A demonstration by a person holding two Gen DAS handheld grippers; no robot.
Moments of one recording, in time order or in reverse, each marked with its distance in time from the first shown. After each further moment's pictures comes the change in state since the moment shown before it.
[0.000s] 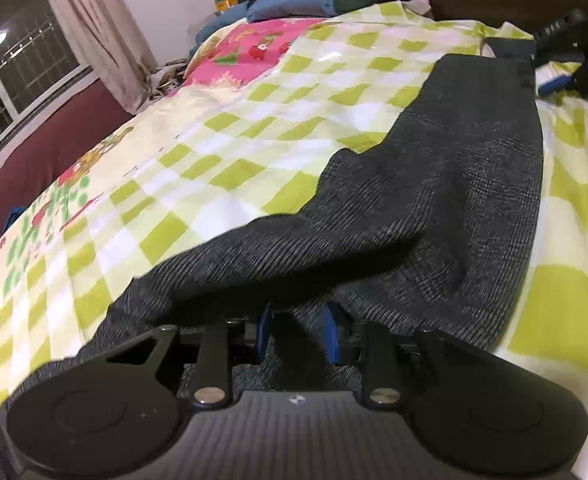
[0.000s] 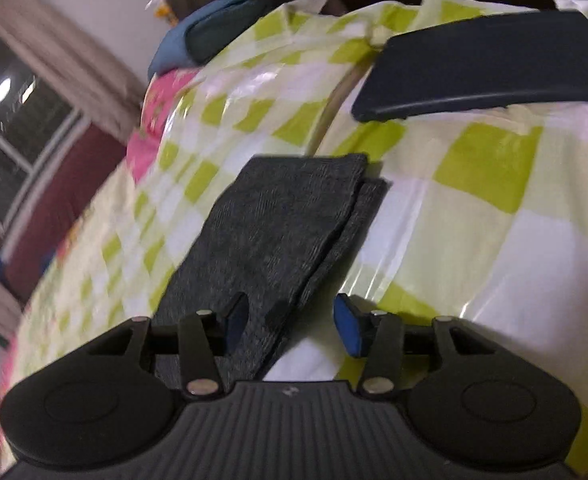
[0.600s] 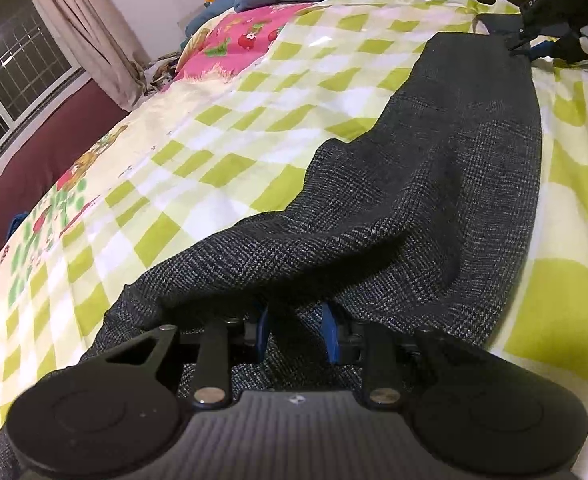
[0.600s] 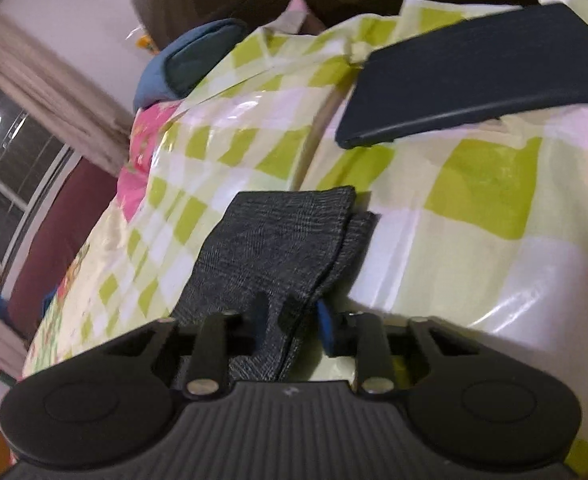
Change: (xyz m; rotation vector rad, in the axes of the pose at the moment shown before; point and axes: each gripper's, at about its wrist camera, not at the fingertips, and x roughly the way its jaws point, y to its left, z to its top) left arm 0.001 -0.009 0.003 0.044 0.046 0.015; right arm 0.017 -0.007 0.019 0.063 -0.019 0.001
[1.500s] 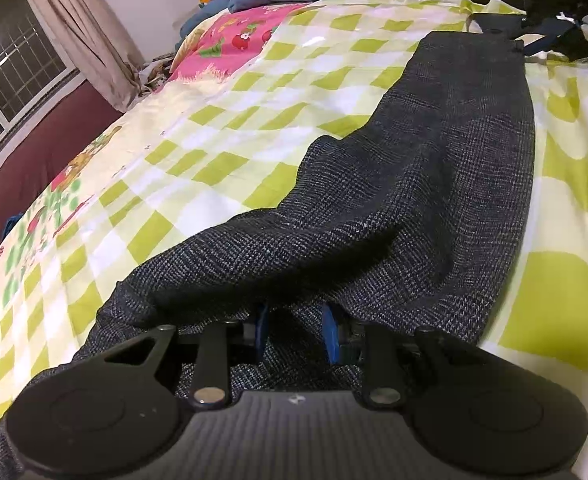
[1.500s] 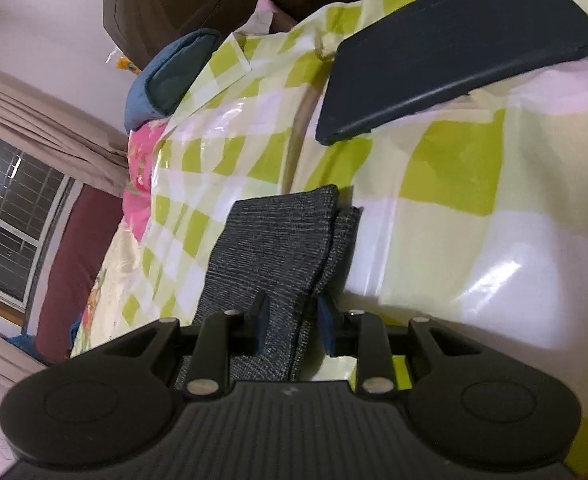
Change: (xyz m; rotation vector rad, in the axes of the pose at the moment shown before) left arm 0.001 -0.001 -0.003 0.005 -0.004 -0.015; right arm -0.017 -0.013 0.007 0.156 0.025 0.035
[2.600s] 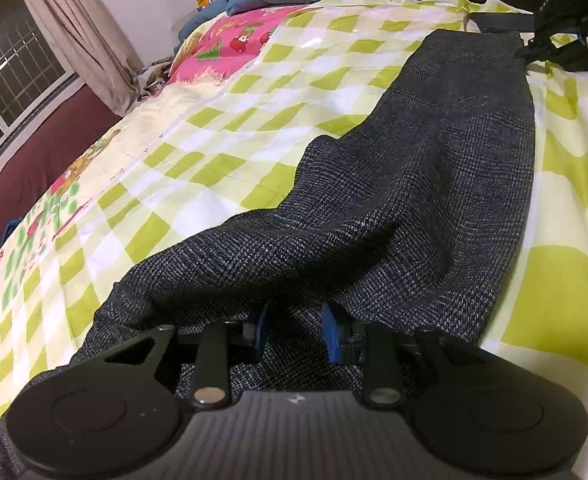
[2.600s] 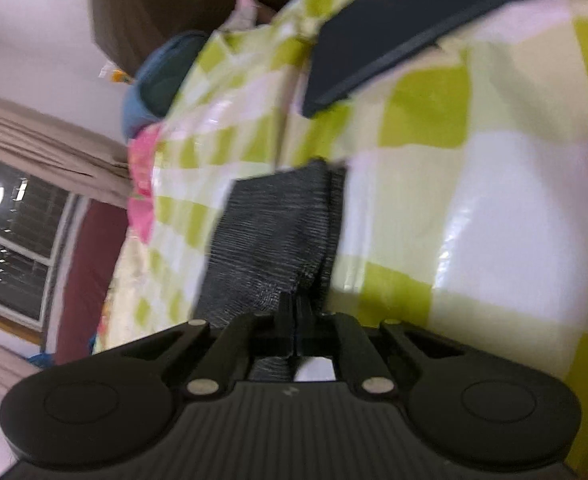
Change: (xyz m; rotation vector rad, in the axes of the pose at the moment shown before) left arm 0.002 -0.002 -0.003 0.013 -0.011 0.005; right arm 0.008 -0.016 -0.022 0.092 0.002 0.029
